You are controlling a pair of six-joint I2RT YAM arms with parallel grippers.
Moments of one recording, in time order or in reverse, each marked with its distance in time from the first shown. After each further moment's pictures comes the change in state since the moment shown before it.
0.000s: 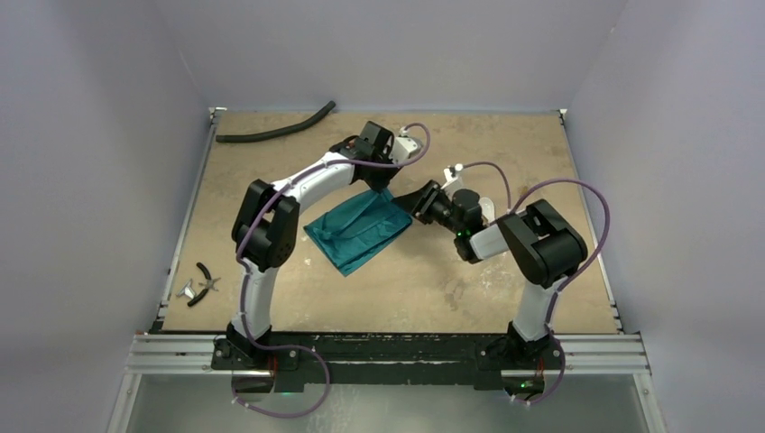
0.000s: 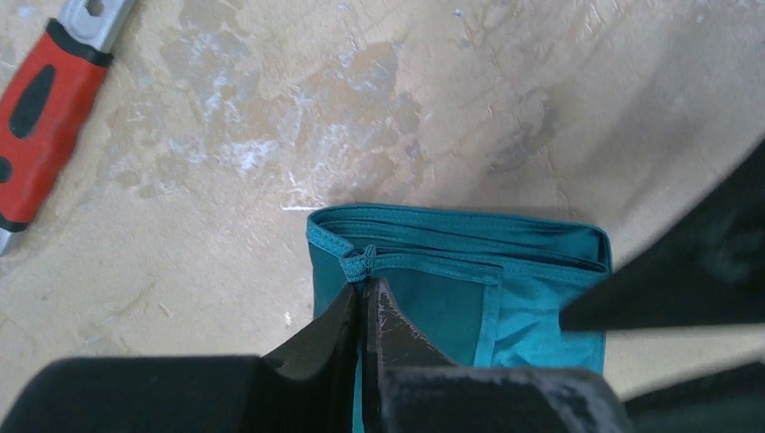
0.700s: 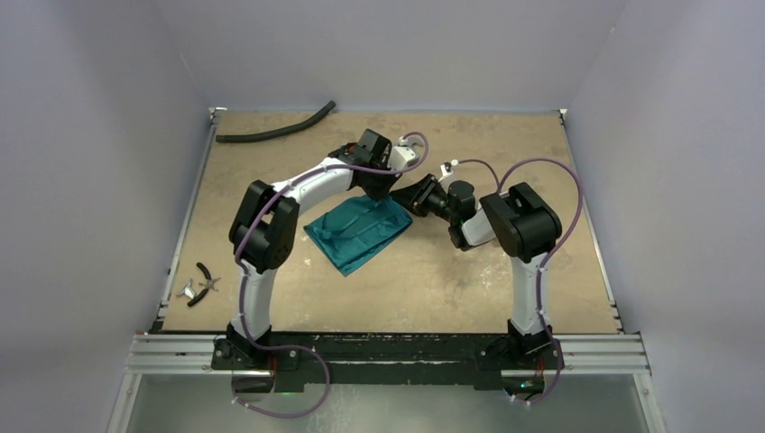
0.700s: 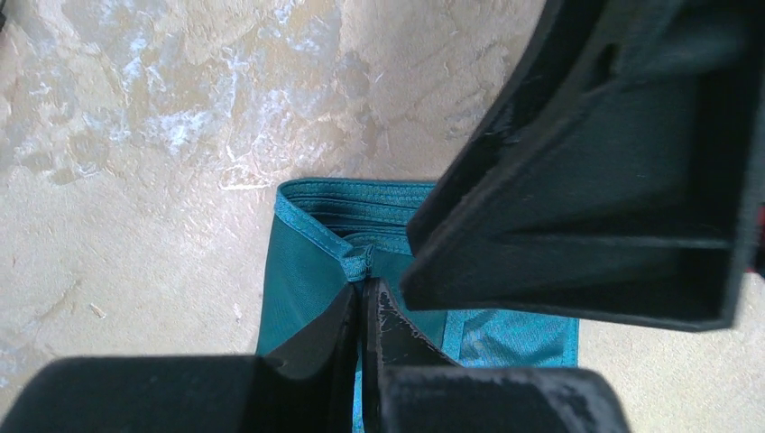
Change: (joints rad) left arm 0.000 -0.025 -0.095 0.019 0.068 -0.007; right arm -0.092 0.238 0.165 0.098 -0.125 0.161
